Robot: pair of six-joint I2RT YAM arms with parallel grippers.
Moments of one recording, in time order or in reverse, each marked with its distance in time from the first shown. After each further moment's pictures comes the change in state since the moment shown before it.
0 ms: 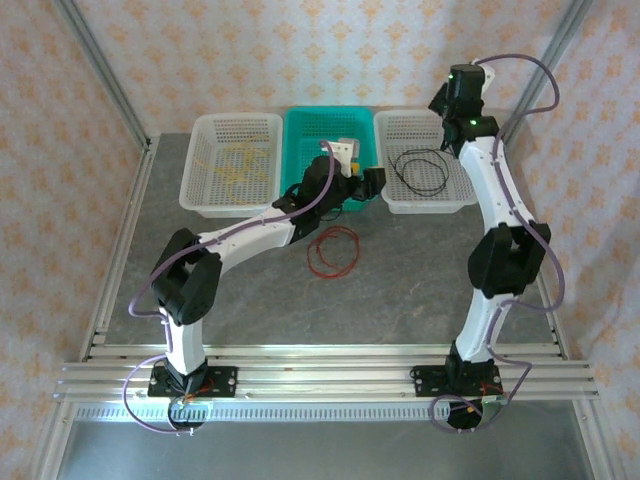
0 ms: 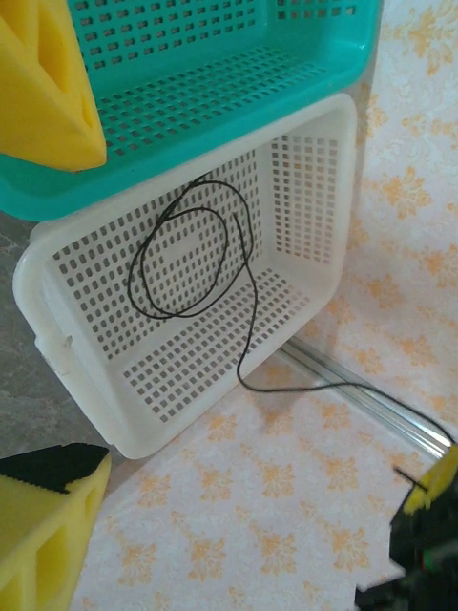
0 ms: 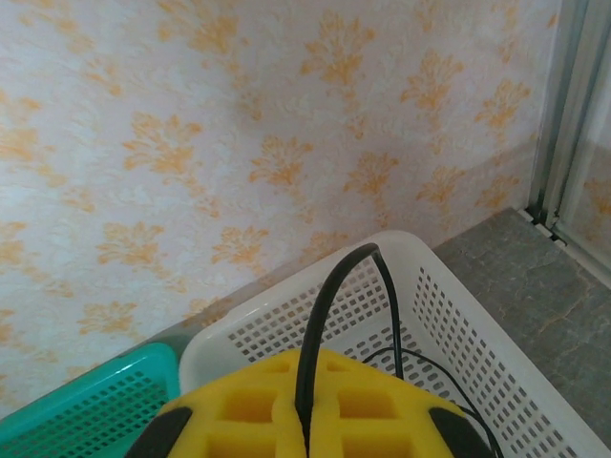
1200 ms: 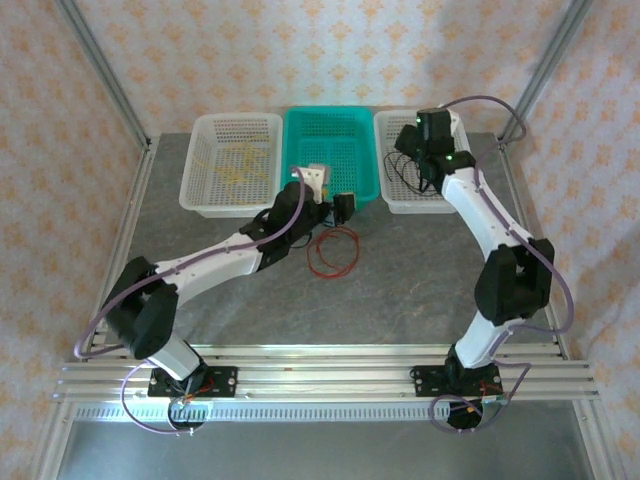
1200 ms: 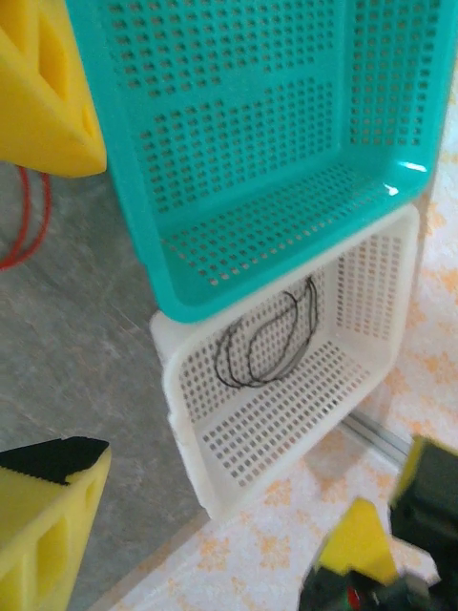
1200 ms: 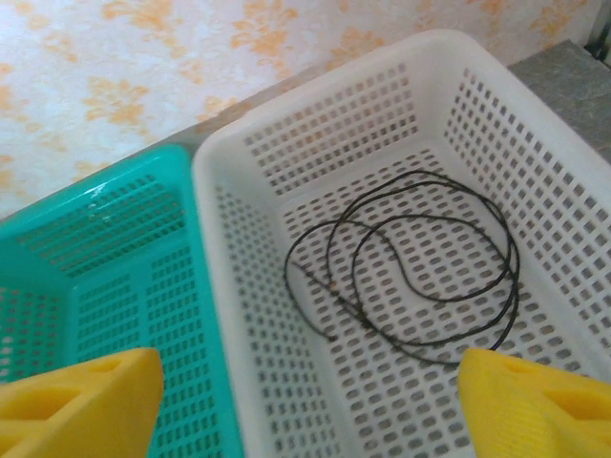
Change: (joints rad) left arm -0.003 -0.336 -0.393 -0.063 -0.101 0.023; right arm 0.163 -0.262 -0.472 0.039 -0.007 0.077
